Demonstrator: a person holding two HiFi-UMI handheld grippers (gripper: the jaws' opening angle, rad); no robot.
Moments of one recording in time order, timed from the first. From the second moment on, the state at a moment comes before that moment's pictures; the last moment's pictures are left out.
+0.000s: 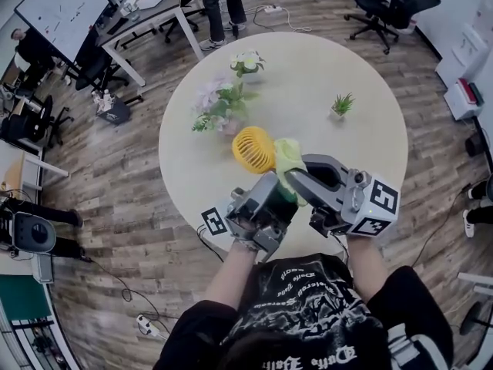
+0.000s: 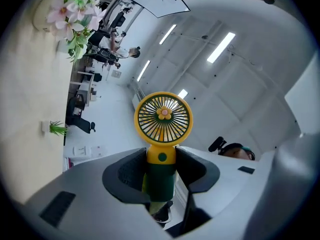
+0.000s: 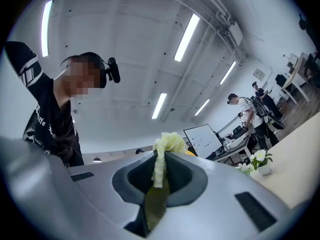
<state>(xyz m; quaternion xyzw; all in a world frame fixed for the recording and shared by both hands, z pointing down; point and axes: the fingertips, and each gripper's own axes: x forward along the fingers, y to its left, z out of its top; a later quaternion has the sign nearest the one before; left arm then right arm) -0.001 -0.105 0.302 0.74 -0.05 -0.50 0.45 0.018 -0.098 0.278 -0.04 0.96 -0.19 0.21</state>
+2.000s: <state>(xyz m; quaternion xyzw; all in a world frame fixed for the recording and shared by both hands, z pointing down) 0.011 -0.094 0.296 0.85 -0.16 -0.35 0.36 0.022 -0.101 0.282 0.08 0.92 -0.29 0.24</state>
